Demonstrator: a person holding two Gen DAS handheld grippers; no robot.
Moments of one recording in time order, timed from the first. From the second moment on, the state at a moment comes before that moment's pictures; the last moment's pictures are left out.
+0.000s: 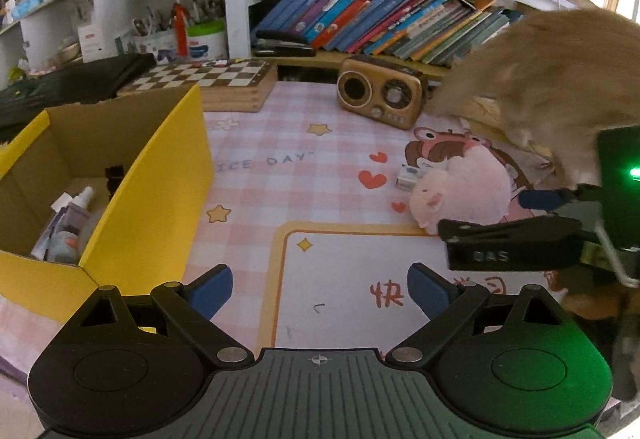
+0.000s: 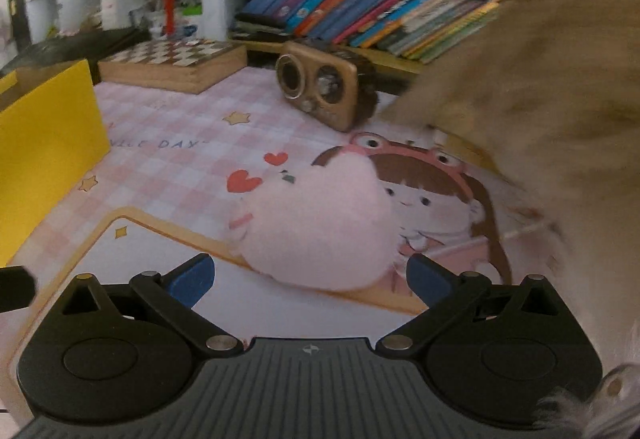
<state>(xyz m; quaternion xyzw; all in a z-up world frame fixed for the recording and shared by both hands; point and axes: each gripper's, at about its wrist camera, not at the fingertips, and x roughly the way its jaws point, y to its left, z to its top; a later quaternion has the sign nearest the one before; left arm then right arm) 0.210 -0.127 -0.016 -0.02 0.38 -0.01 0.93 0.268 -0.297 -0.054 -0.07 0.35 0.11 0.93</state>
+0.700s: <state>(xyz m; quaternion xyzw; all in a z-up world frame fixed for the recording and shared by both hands) 0.255 -0.144 -0.026 -0.05 0.39 -0.01 0.92 0.272 -0.339 -0.032 0.02 0.34 0.12 0.93</state>
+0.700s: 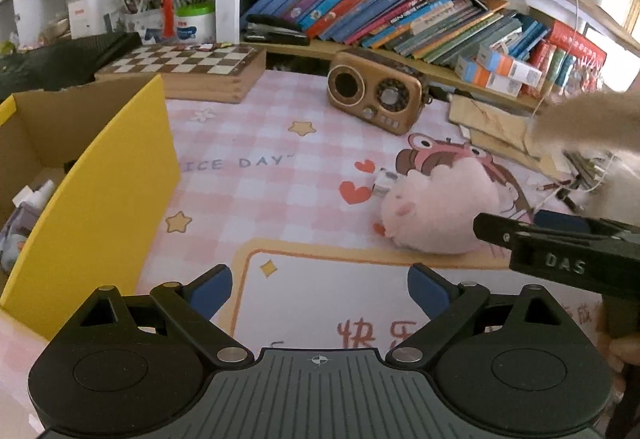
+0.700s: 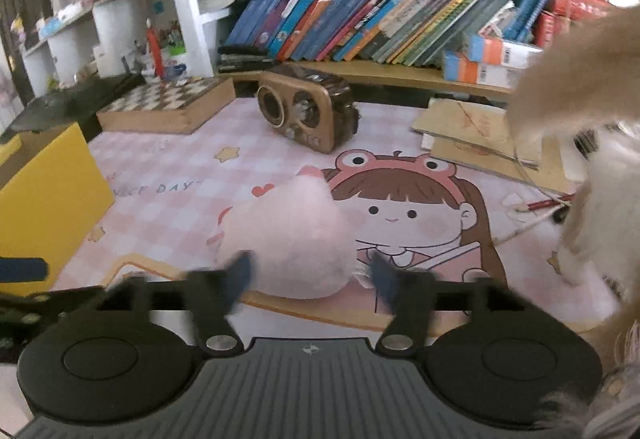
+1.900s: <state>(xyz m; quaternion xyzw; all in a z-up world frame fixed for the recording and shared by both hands) 0.274 -0.165 -0.041 -0.03 0.39 -0.04 0.92 0.291 -0.380 -0.024 0.11 0.31 0.07 0.94</state>
